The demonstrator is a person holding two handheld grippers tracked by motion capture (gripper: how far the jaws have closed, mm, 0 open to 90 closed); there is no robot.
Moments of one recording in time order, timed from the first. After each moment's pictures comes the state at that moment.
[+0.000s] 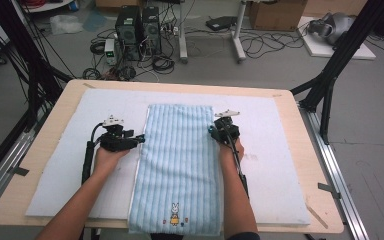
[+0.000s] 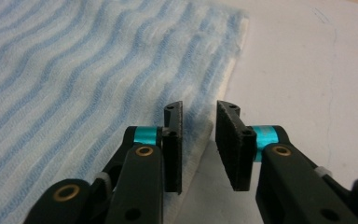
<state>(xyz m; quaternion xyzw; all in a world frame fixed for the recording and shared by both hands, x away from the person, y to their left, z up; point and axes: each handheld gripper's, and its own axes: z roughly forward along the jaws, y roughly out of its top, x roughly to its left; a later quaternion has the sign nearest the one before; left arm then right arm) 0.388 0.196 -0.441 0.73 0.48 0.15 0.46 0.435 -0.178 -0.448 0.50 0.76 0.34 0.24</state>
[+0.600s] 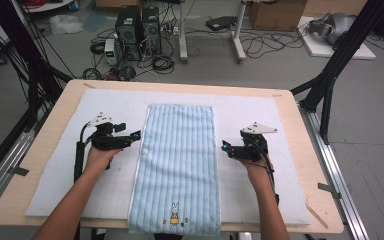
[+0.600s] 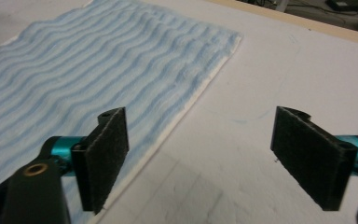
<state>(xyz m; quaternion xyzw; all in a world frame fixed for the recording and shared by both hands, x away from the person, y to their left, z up) 0.377 0.217 -0.426 0.70 0.44 0.16 0.54 0.352 -0.247 -0.411 0.42 0.77 0.43 0.23</state>
